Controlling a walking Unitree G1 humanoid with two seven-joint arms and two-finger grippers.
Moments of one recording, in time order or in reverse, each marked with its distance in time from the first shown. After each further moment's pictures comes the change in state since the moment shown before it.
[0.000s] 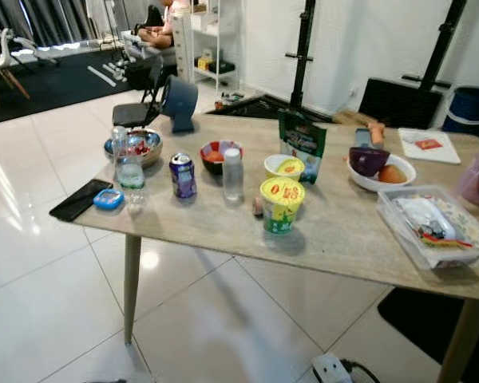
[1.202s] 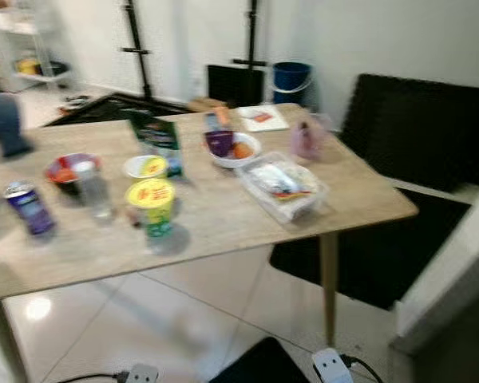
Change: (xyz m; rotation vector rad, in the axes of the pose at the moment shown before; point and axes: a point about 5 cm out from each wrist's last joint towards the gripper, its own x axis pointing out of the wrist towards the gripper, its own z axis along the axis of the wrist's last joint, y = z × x) left arm 0.001 -0.002 0.007 0.012 -0.027 -0.026; right arm 0.000 -0.003 0.008 -0.003 -0.015 -0.013
